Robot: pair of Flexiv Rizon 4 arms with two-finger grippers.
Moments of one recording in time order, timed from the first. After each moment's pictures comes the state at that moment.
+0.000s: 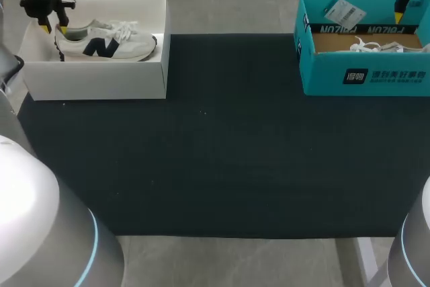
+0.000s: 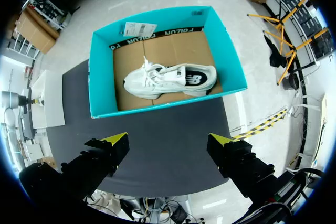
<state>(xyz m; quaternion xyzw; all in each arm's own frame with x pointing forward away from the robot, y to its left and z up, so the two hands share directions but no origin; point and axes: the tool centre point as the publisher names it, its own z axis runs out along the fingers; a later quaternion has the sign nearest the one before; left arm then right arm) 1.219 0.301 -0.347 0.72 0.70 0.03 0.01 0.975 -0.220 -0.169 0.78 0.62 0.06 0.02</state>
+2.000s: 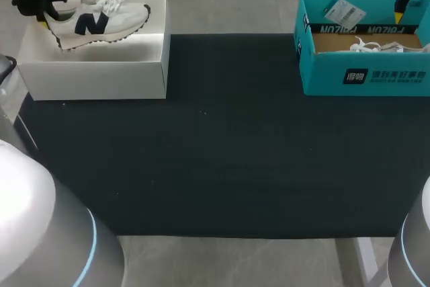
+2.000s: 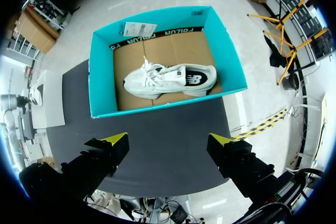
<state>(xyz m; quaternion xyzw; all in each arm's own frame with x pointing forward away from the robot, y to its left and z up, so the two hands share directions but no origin) 1.227 0.315 -0.326 0.68 0.73 0.03 0.05 0.975 -0.220 -0.169 0.78 0.62 0.06 0.02</state>
